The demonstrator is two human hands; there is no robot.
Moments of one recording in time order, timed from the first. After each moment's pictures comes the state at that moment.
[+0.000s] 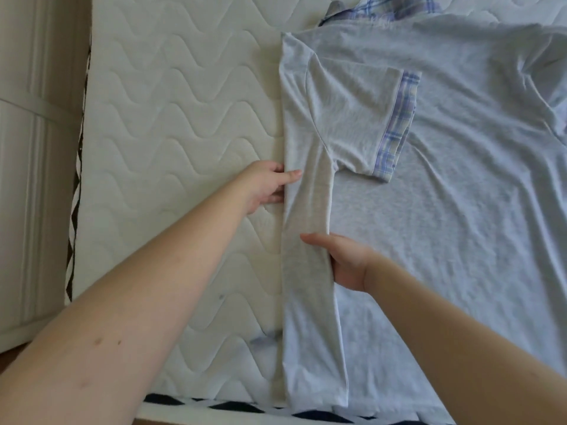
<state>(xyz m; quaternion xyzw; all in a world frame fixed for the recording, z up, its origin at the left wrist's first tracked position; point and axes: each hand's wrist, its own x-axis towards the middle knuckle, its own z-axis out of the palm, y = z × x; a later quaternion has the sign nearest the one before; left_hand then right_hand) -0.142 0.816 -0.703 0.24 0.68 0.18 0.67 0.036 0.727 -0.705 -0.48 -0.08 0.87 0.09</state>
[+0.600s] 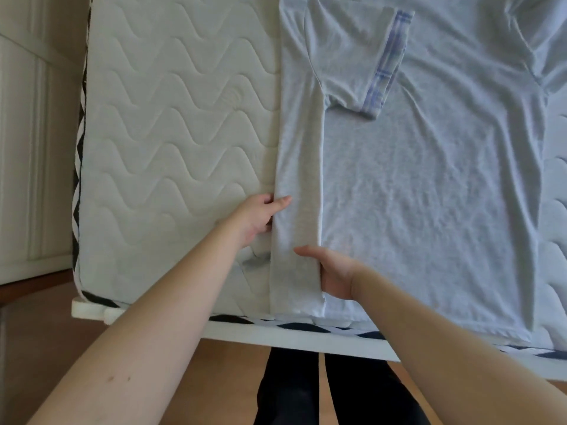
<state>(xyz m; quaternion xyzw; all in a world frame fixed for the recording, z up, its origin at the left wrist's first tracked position) -0.118 0.635 -0.708 0.16 0.68 0.20 0.68 0.068 0.589 -0.701 -0.45 -0.06 0.89 0.03</state>
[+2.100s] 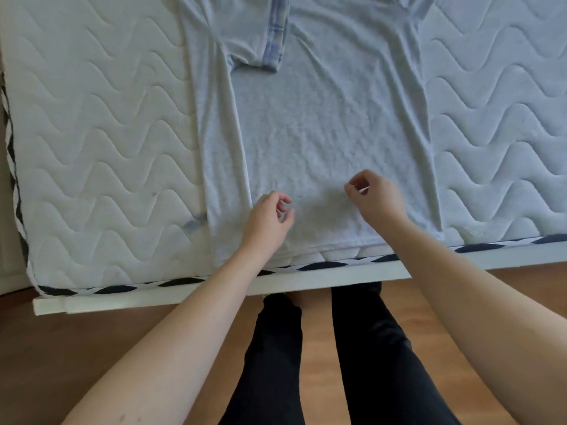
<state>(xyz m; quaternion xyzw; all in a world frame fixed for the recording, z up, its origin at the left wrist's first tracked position) 0.034 0.527 -0.684 0.57 0.70 0.10 0.42 0.257 0.562 -0.685 -0.76 -0.51 0.41 0.07</state>
